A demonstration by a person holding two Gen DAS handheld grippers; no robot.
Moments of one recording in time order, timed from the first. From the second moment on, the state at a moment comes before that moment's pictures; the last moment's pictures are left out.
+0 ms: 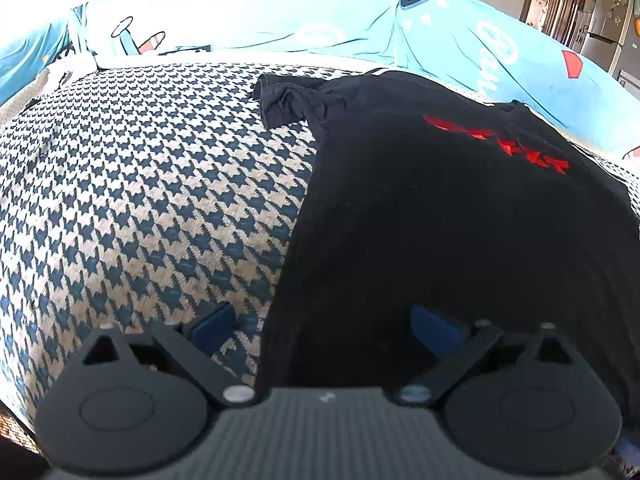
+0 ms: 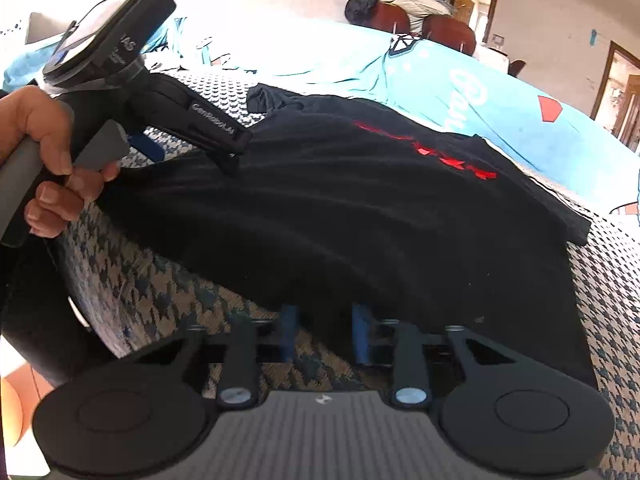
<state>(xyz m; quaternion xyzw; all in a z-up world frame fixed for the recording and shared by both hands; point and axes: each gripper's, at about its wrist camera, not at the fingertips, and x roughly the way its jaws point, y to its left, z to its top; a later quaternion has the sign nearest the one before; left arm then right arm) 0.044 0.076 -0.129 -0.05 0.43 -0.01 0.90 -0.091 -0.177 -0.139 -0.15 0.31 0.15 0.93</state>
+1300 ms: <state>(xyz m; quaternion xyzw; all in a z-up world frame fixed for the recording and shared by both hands) 0.055 0.096 -0.134 -0.05 0.41 0.07 0.91 -0.076 -0.180 -0.115 -0.02 0.32 0.21 0.92</state>
